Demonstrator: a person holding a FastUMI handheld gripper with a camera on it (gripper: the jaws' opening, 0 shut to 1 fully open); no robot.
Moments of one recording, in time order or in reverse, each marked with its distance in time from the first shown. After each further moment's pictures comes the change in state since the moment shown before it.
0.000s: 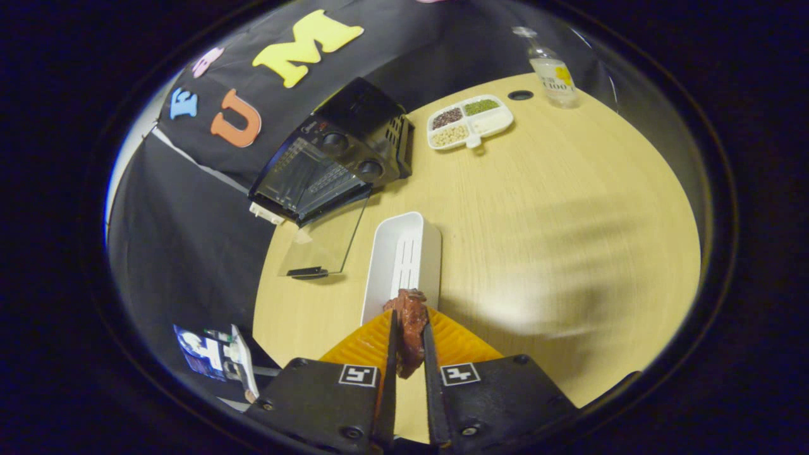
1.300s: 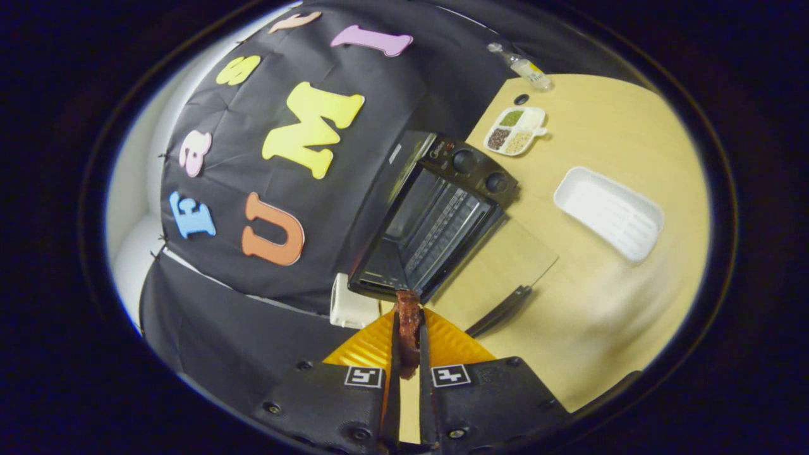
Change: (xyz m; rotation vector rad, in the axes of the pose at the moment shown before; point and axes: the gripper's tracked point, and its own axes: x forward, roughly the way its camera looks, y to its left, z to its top) arm 0.079 0.284 0.013 0.504 -0.561 0.195
